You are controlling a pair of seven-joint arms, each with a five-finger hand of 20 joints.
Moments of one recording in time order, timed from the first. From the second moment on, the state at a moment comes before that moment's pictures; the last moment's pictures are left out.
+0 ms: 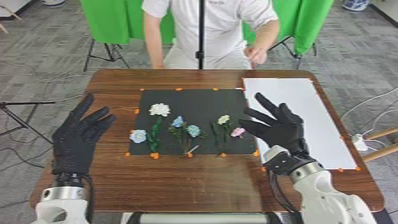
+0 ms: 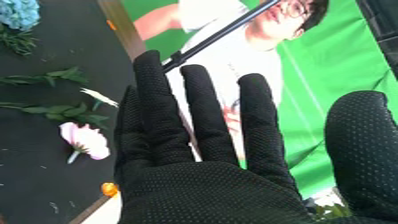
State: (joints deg) left arm 129.6 -55.4 -90.7 -127.8 38.0 18.7 24.8; right arm -115.3 -77.6 91.2 -121.2 -46.4 -3.4 11.8
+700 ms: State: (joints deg) left arm 129.6 -56.0 -90.8 -127.9 38.1 18.6 23.3; right arm -115.8 -78.0 91.4 -121.2 -47.1 -4.0 12.8
